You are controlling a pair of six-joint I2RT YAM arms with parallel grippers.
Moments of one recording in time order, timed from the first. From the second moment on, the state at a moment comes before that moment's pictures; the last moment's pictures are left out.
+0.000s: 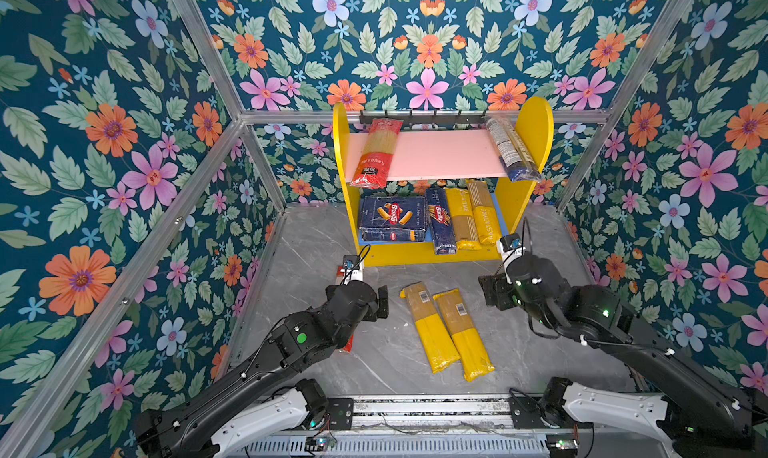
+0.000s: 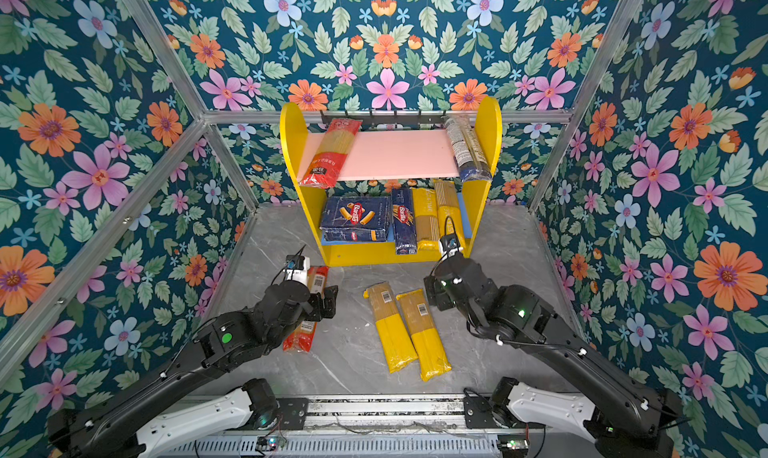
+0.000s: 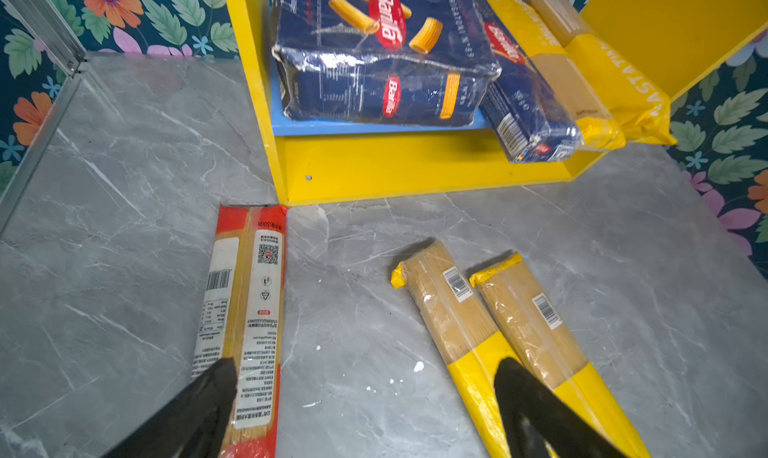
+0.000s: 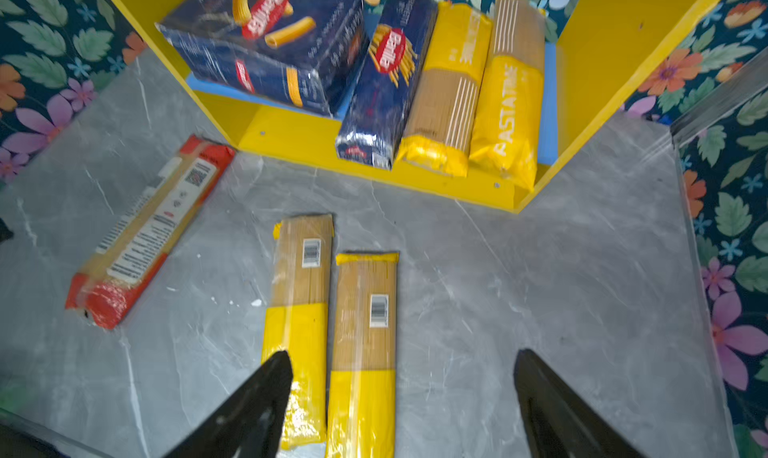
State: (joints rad) left arm -0.96 0.84 0.89 -0.75 -0.53 -0.60; right arm 0.94 0.99 1.23 -1.03 0.48 0.45
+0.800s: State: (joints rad) left arm -1.24 1.05 0.67 -0.46 -0.54 -0.75; right arm 1.25 0.85 0.49 -0.82 0.41 0.98
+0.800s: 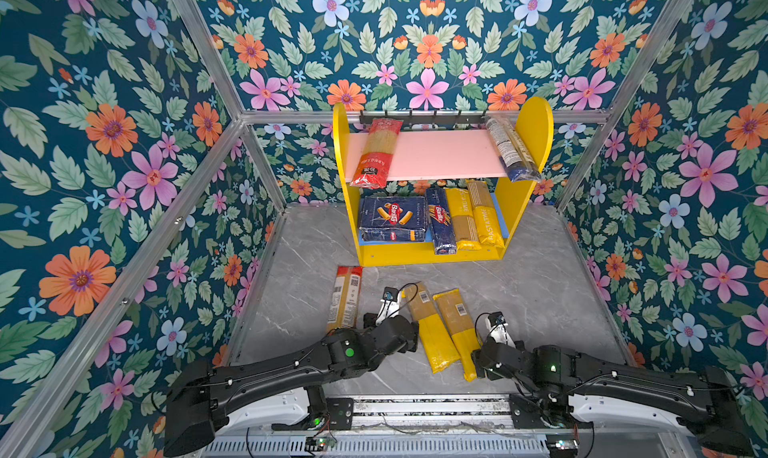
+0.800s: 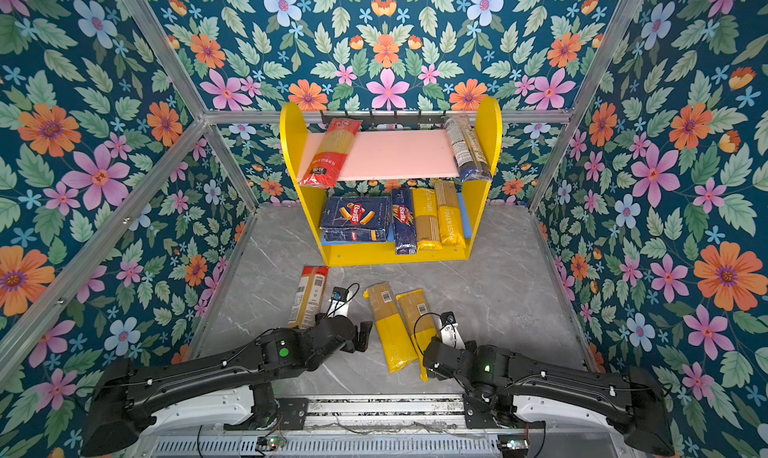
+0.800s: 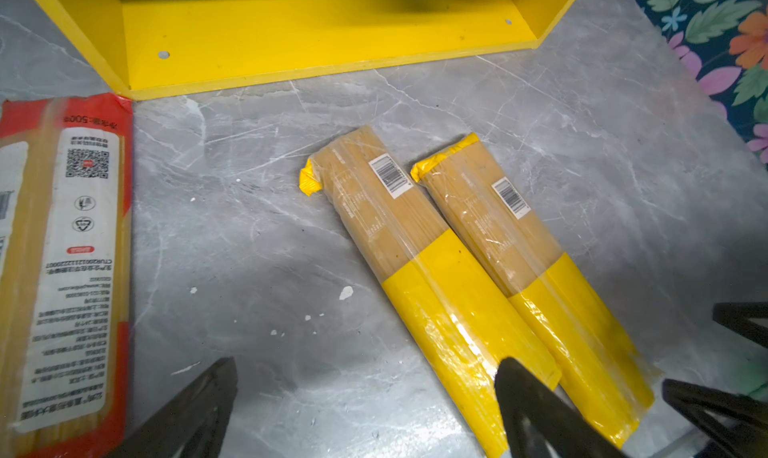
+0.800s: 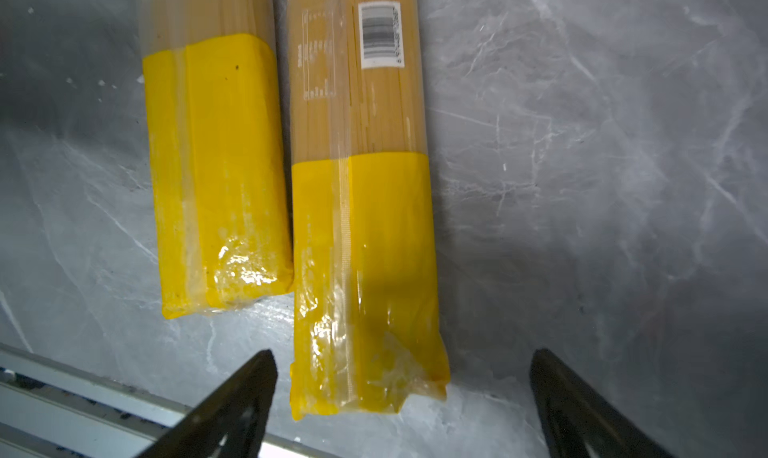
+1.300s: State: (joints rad) left arm -1.30 1.10 0.73 -0.46 -0.62 -0.79; right arm 1.28 0.91 0.36 -0.63 0.36 1.02
